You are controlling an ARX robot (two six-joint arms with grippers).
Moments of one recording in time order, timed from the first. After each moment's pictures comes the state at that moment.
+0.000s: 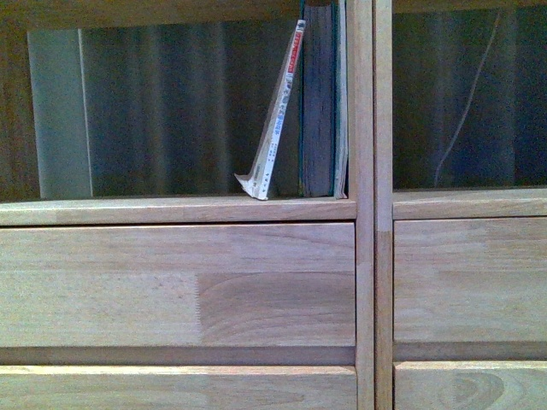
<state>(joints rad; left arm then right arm) 0.00 0.38 0.13 0.25 0.00 -0.01 0.00 0.09 0.10 -0.02 0.00 0.01</state>
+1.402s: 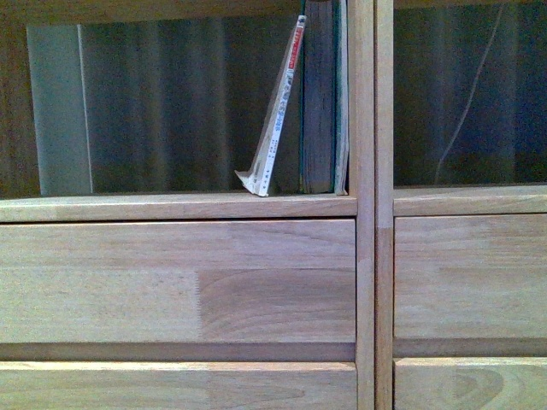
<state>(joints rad) 0.00 0.01 0.01 0.00 0.00 -0.01 0.00 0.01 0.02 0.00 0.00 0.00</state>
